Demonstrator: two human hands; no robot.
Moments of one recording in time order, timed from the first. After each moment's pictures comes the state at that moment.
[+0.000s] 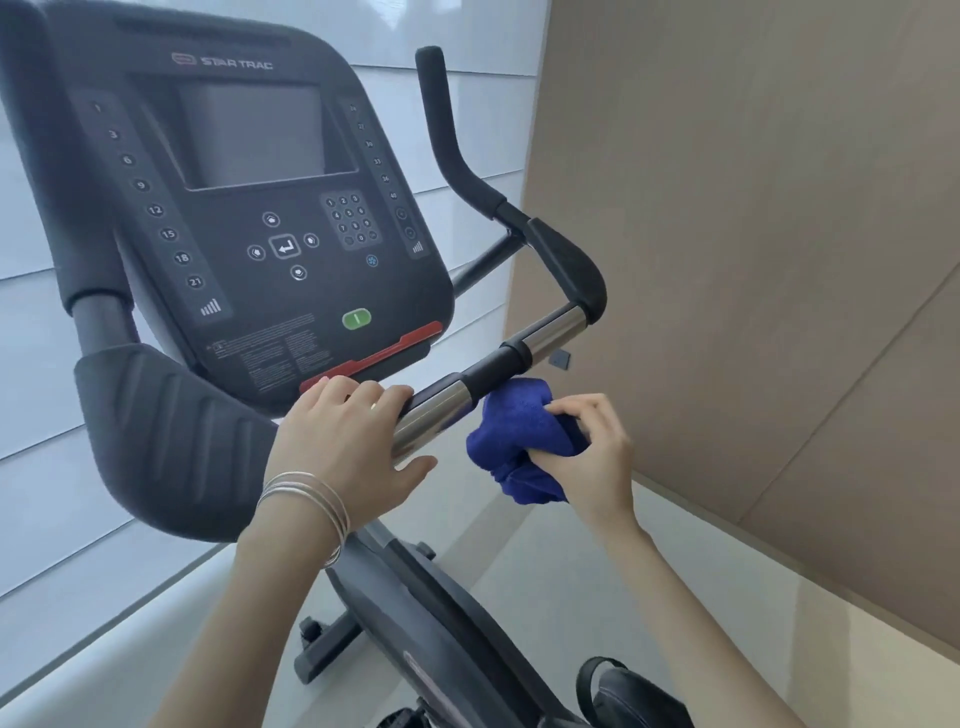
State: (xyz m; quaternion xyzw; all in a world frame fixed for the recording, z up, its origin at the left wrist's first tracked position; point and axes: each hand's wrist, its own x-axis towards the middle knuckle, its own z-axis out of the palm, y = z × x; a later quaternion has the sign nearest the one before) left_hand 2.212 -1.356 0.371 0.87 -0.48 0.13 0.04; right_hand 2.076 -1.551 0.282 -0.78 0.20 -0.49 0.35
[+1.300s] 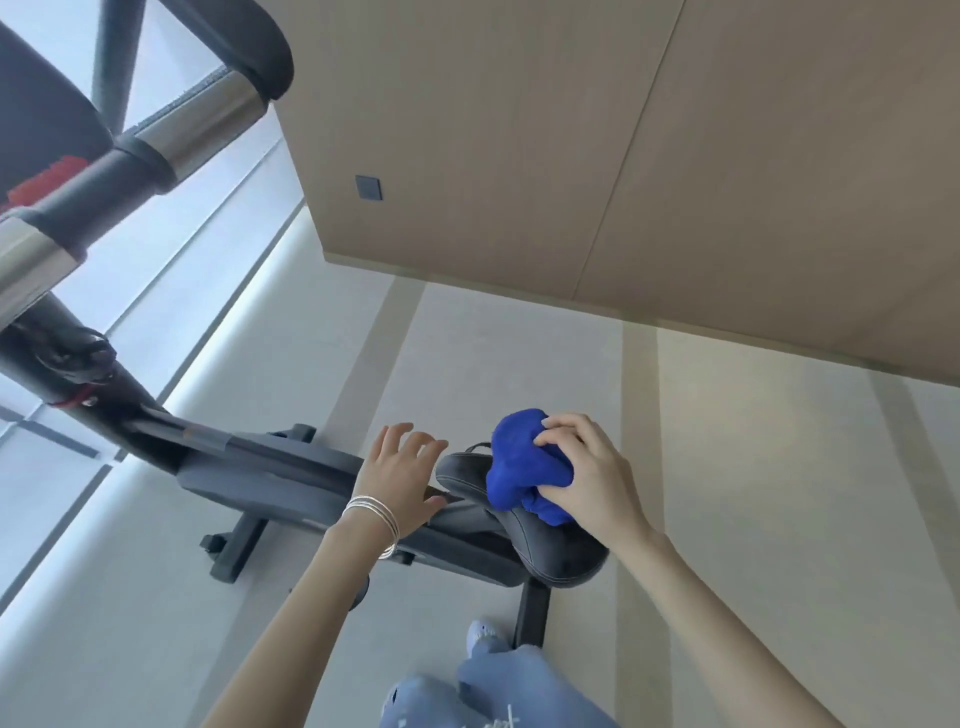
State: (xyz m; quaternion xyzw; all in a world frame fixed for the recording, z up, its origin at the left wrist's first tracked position) left_hand 2.030 -1.454 0.135 0.70 -0.71 -0.11 -0.05; right_hand 1.797 -1.510 0.150 -0.83 0.47 -0.24 0.21
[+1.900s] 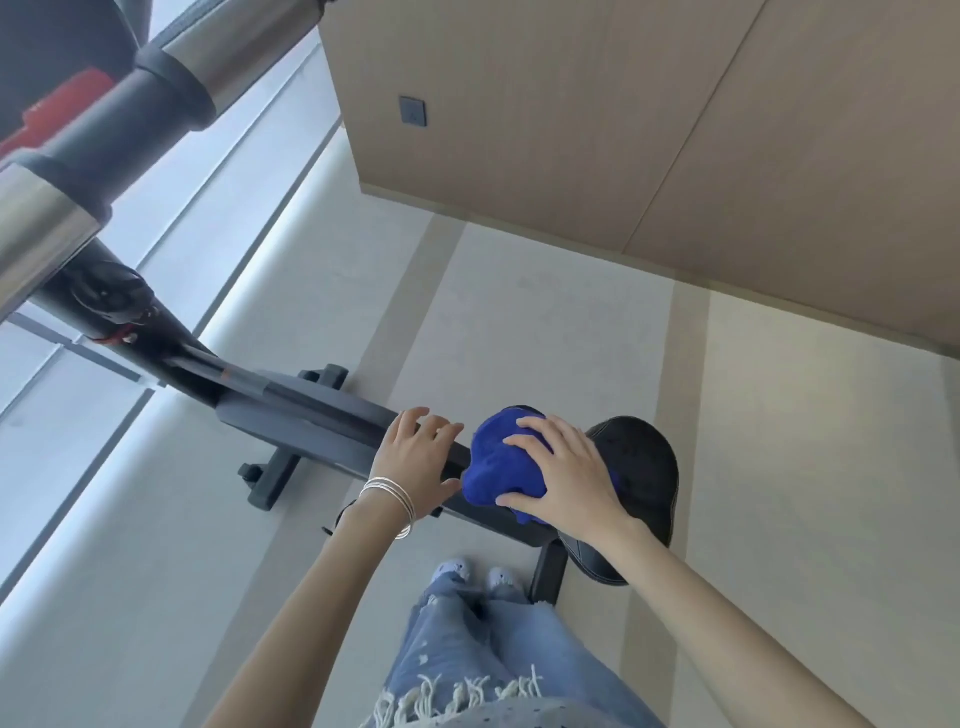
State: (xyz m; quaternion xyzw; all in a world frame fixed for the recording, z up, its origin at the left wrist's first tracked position) left_hand 2.068 -1.455 0.106 0.72 -0.67 -0.18 -0.04; right_hand 1.863 -1.518 0.090 -0.90 0.39 -0.03 0.19
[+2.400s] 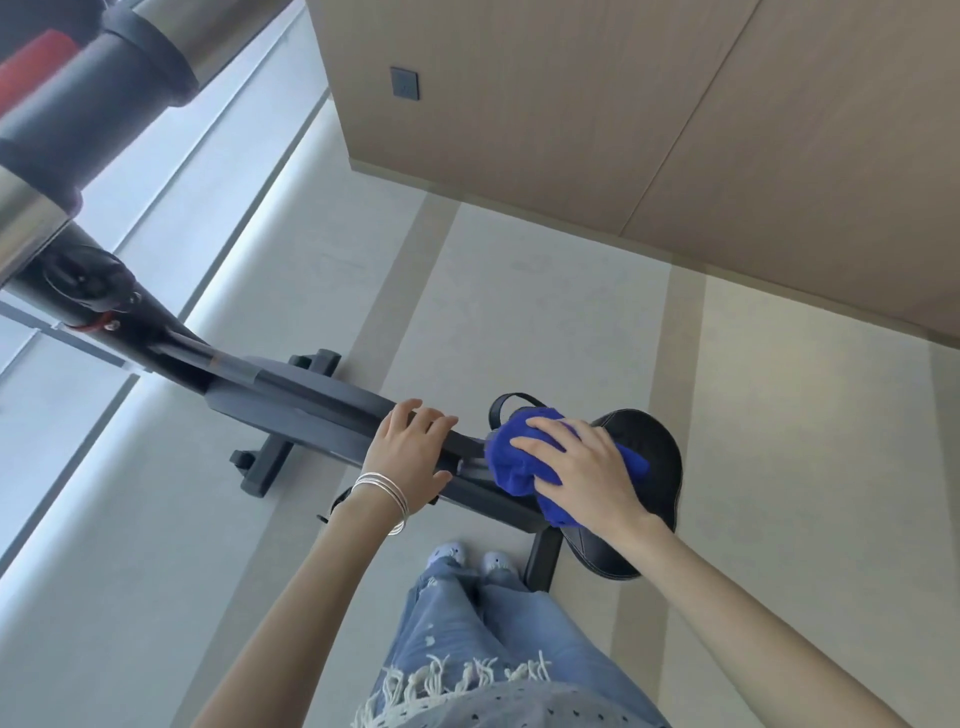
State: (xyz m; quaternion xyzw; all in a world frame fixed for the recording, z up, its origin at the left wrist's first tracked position) left_hand 2.079 -1.455 0.095 0.72 -0.67 -0.19 -0.05; right_hand 1.854 -1.521 0.099 -0.92 0.37 -0.02 0.12
